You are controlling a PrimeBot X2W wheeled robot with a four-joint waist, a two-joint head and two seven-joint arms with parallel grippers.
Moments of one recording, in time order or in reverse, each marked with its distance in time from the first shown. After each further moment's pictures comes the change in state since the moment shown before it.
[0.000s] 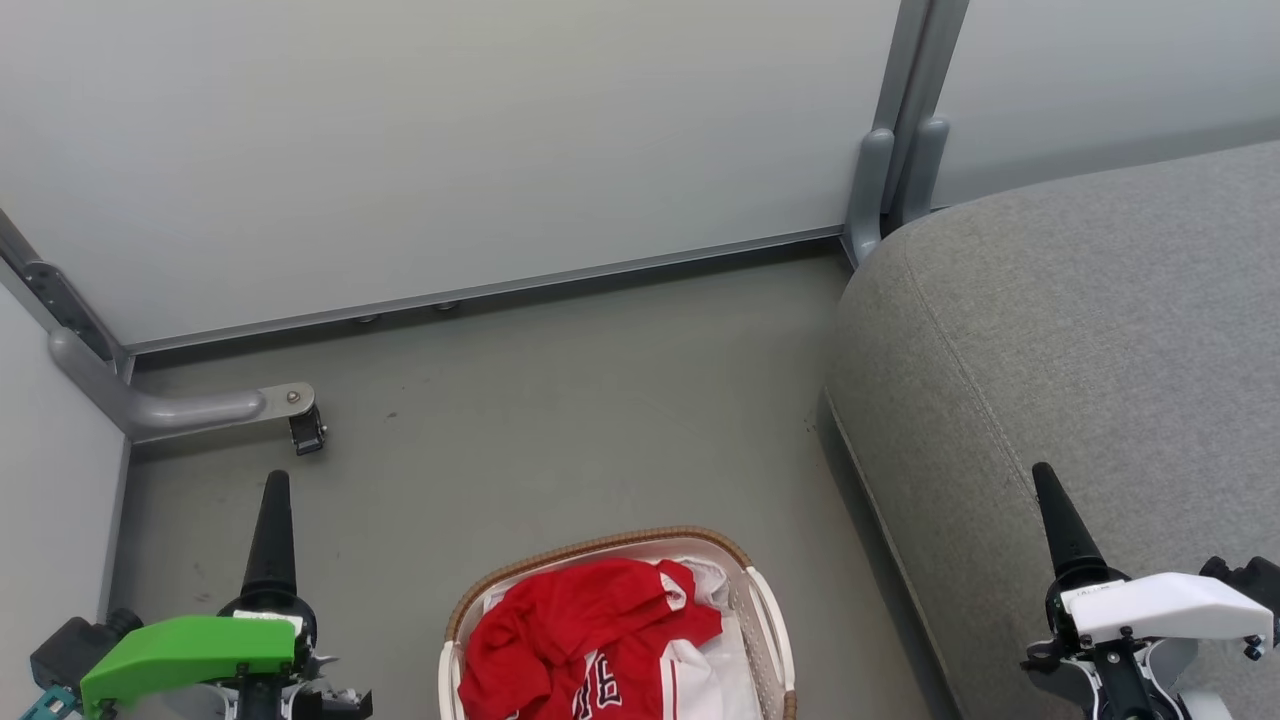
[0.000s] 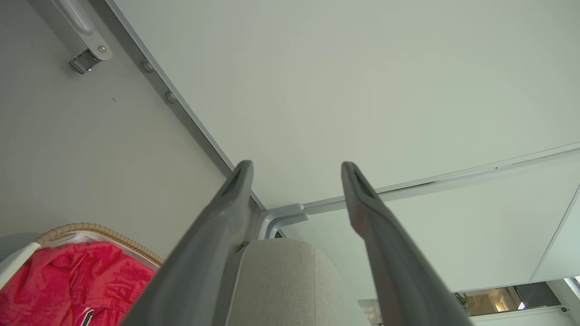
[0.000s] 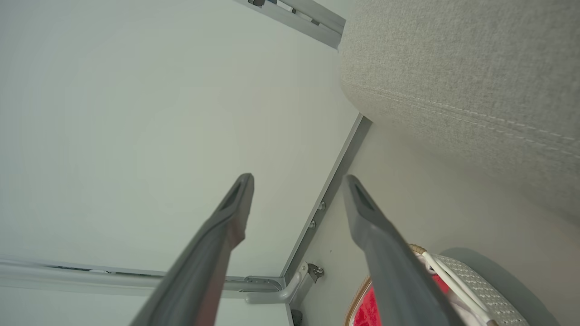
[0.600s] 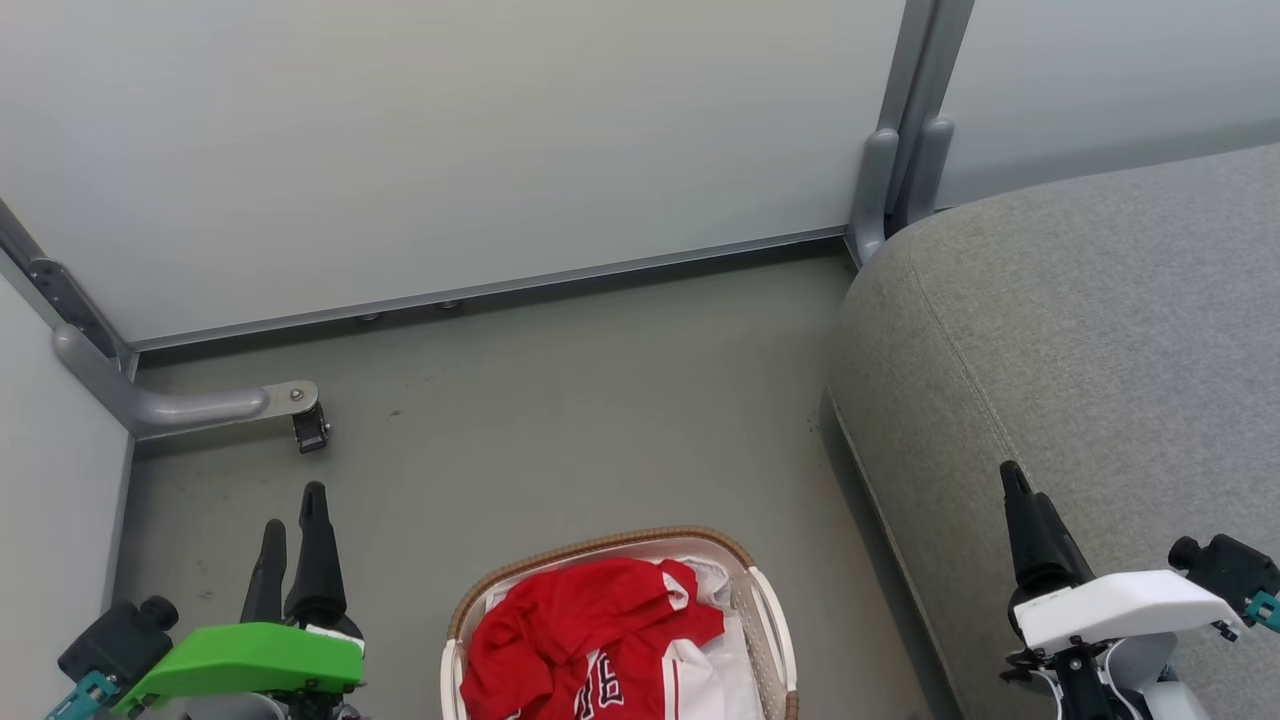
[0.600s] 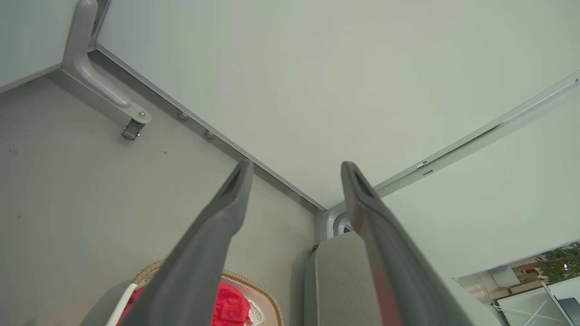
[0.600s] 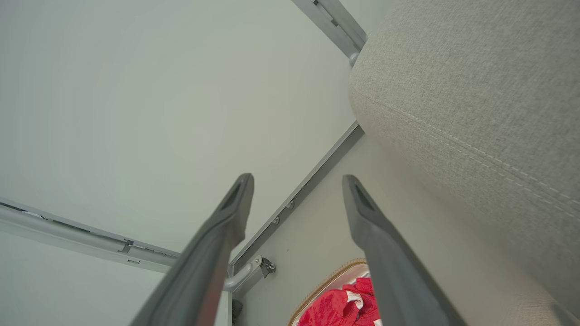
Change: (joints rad) left arm 0.046 0.001 -0.066 -0.066 0.395 0.062 -0.064; right arm 0.002 -0.005 0.057 -0.014 -0.284 0.000 -0.064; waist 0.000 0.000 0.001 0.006
